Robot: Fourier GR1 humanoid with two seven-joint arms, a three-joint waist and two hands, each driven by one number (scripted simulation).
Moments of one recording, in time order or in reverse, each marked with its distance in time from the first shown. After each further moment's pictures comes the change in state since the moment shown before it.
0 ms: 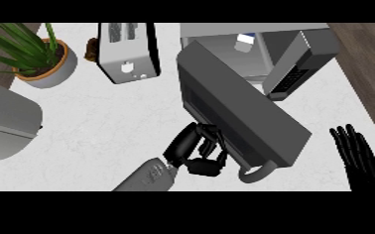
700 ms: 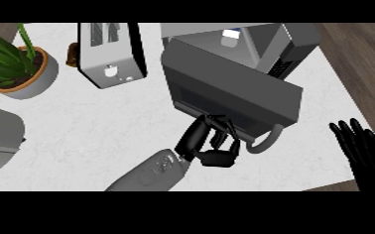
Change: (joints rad) left arm -0.160 0.002 -0.167 0.044 0.338 0.175 -0.028; right arm 0.017 -0.049 0.051 -0.251 -0.109 0.088 0.148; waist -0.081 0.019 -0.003
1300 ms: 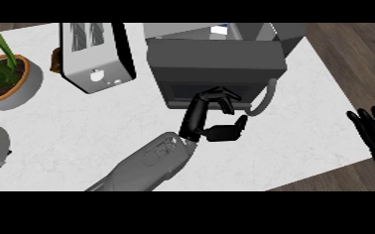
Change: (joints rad) left arm -0.128 -0.006 0.040 0.015 0.209 0.230 -0.012; right arm -0.061 -0.092 -0.058 -0.061 -0.065 0.039 0.071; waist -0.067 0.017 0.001
